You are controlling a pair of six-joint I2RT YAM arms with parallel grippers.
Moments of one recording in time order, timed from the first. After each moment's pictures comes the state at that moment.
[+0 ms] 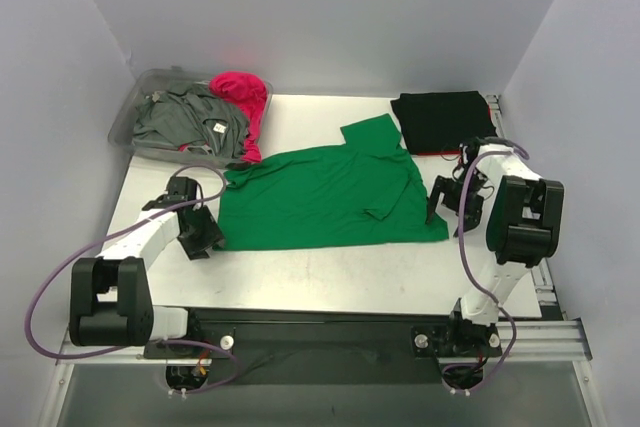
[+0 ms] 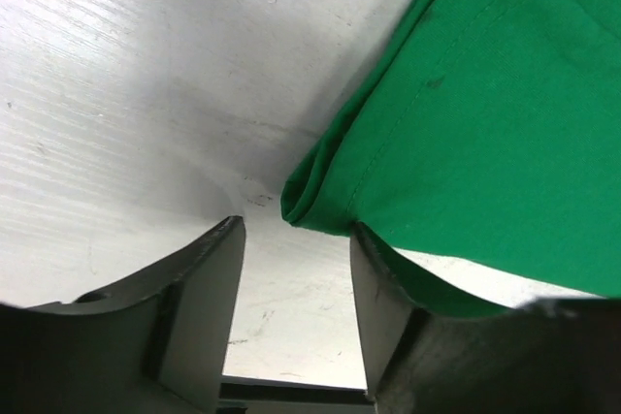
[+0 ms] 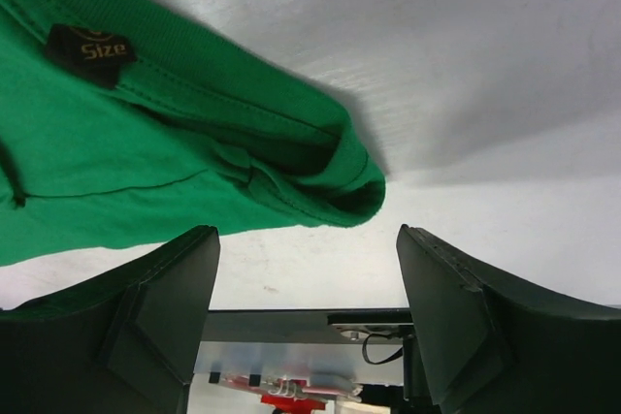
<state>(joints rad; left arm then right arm) -0.02 1.33 0.70 -0.65 0.03 -0.59 -0.13 1.85 1.25 -1.07 -0.12 0.27</state>
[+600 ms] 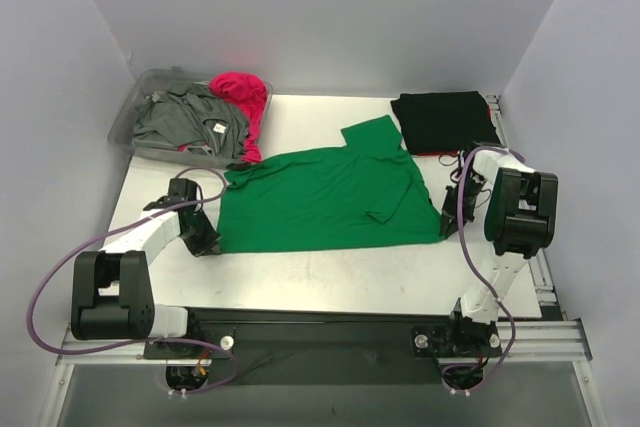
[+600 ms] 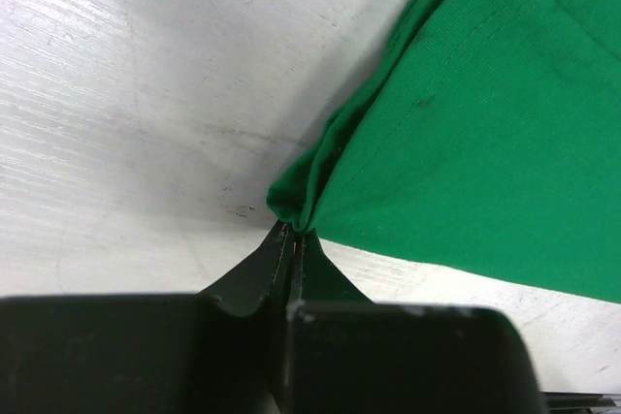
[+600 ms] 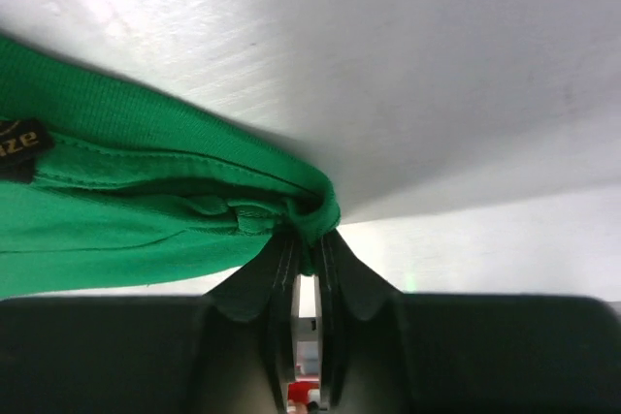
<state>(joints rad) -0.01 1.38 0.68 -0.60 0.09 -0.59 -0.14 1.94 1.24 -1.05 -0.06 0.26</state>
